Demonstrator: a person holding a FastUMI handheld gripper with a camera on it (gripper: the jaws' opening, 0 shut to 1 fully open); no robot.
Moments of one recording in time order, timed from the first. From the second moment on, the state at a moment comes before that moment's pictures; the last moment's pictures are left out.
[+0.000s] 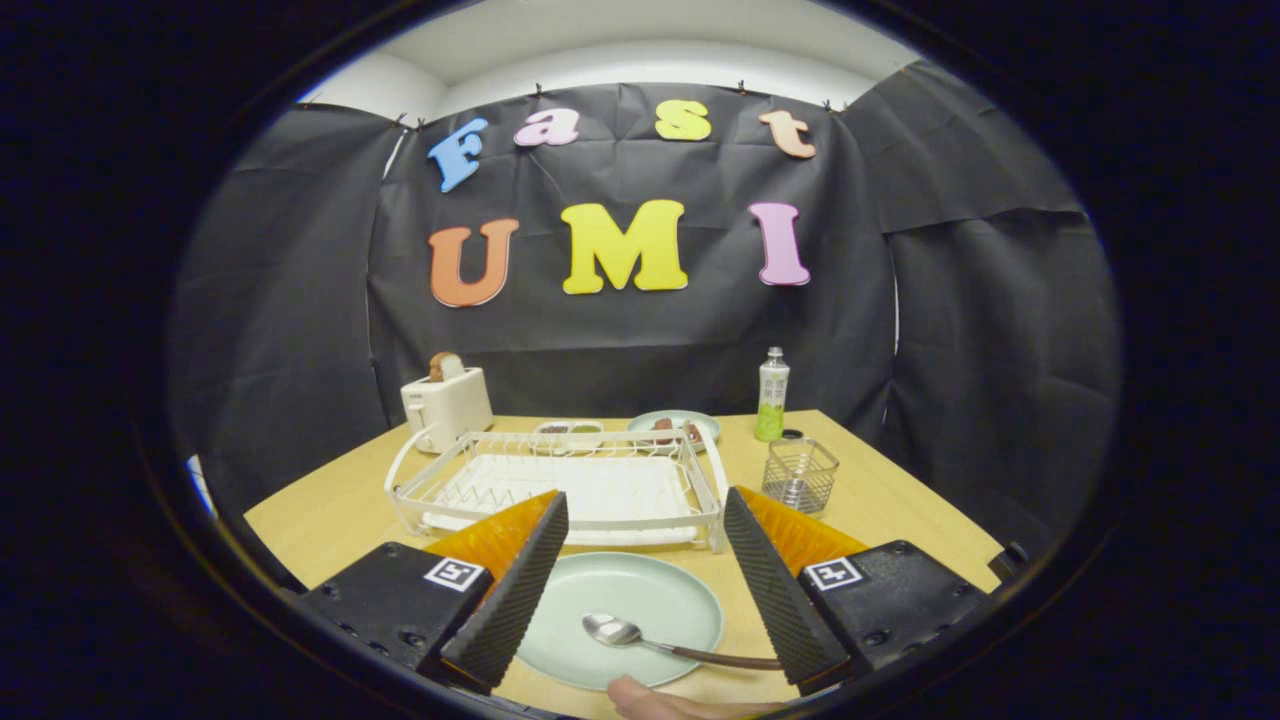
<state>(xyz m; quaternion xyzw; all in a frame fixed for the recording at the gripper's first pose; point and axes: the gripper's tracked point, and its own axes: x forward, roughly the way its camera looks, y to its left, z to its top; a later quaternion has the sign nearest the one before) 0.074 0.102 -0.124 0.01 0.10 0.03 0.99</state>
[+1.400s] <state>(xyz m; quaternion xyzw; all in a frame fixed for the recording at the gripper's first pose) -0.044 0.097 -0.044 0.00 0.06 0.03 1.00</state>
